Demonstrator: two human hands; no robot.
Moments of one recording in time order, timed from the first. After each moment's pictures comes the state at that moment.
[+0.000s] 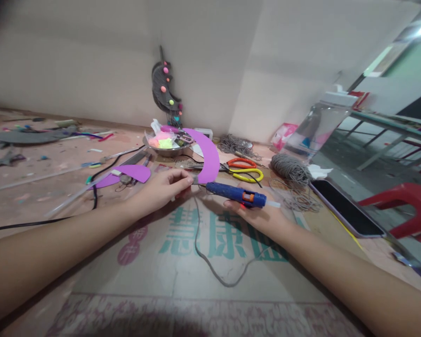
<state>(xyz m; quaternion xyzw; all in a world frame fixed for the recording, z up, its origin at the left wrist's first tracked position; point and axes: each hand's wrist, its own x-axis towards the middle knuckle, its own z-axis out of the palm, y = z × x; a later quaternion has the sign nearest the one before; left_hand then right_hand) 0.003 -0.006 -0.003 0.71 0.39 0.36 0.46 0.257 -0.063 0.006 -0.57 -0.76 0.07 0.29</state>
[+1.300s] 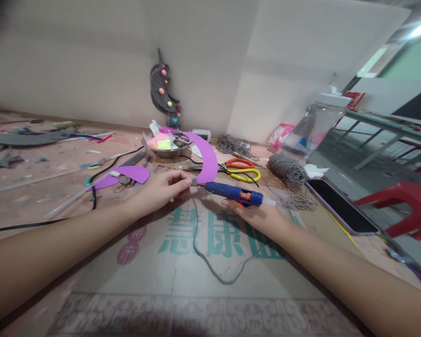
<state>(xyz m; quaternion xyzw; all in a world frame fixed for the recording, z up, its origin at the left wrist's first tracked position) 0.002 -0.007 0.000 0.73 0.39 0.35 0.44 0.266 -0.059 -0.007 -0.58 -0.74 0.07 0.33</state>
